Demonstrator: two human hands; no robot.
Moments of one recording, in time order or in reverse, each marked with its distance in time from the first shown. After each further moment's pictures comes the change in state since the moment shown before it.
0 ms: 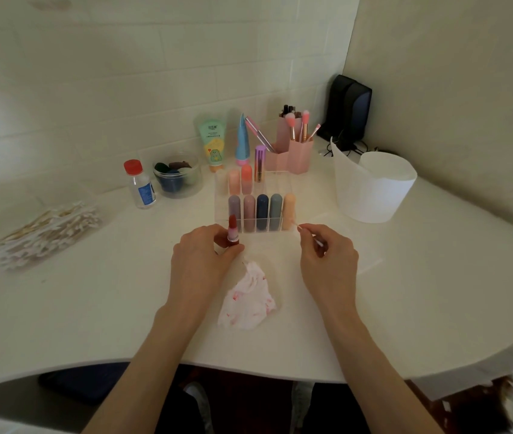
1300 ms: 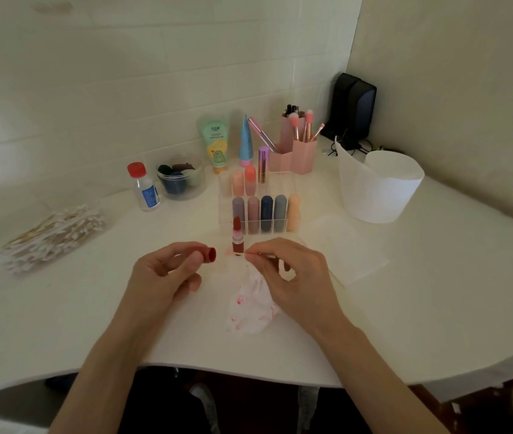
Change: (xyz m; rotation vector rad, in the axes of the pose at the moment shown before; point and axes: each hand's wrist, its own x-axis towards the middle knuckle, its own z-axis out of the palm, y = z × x) left_hand -0.031 -0.032 -0.053 -0.860 -0.174 -0.165; right_hand -0.022 -0.011 0.015 0.110 -0.240 -0.665
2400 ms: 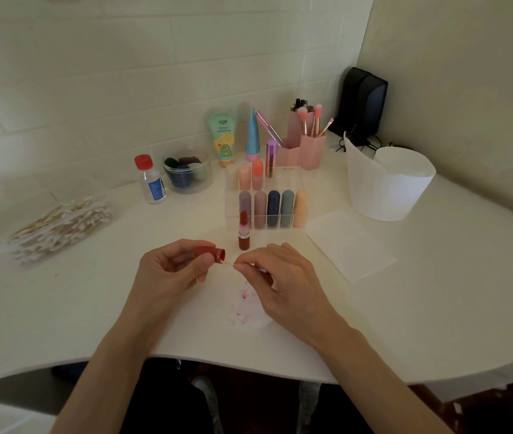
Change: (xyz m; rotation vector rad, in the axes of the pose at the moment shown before) left_hand -0.004 0.001 0.003 0.045 0.015 0.033; right_hand -0.007 -0.008 0.013 -0.080 -0.166 -0.126
